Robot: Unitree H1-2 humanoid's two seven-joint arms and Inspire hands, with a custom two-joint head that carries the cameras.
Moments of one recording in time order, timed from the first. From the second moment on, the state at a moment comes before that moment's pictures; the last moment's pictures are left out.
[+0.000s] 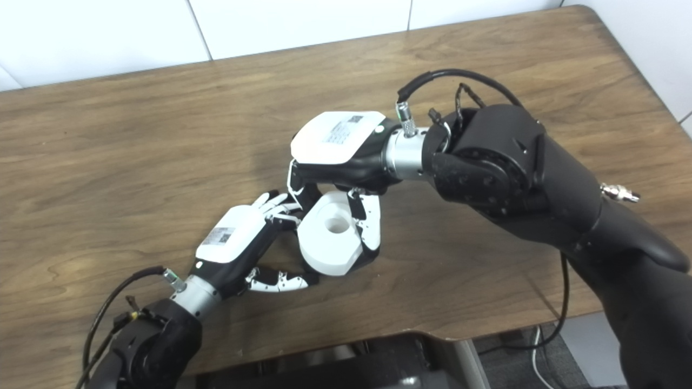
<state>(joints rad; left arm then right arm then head) 0.01 0.25 -0.55 -0.36 0.81 0.10 -0.35 -0.57 -0.57 0.53 -0.79 -0.69 0.43 1.16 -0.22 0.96</state>
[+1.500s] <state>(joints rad) 0.01 0.24 -0.55 -0.37 0.82 0.11 -0.37 -0.44 -0.52 0.56 -0.85 -0.93 0.33 1.17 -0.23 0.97</state>
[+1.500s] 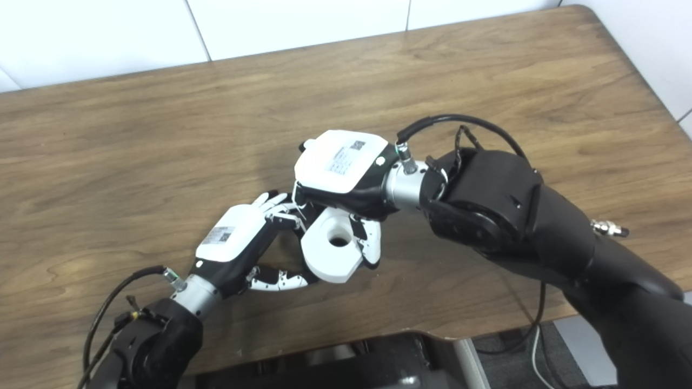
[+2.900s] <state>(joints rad) 0.00 0.24 -0.55 -0.37 0.82 0.11 -0.37 -0.50 -0.59 0.66 -0.86 -0.95 0.34 1.17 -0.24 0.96</state>
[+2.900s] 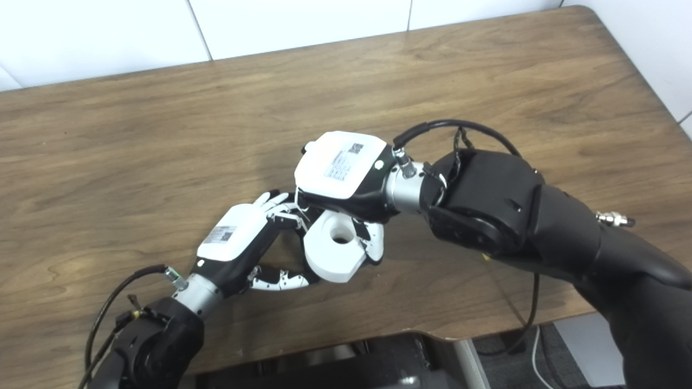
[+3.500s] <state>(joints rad) 0.00 0.23 -0.55 -0.37 0.83 0.12 -0.38 -0.54 -0.62 0.69 -0.86 -0.89 0.37 1.17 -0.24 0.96</state>
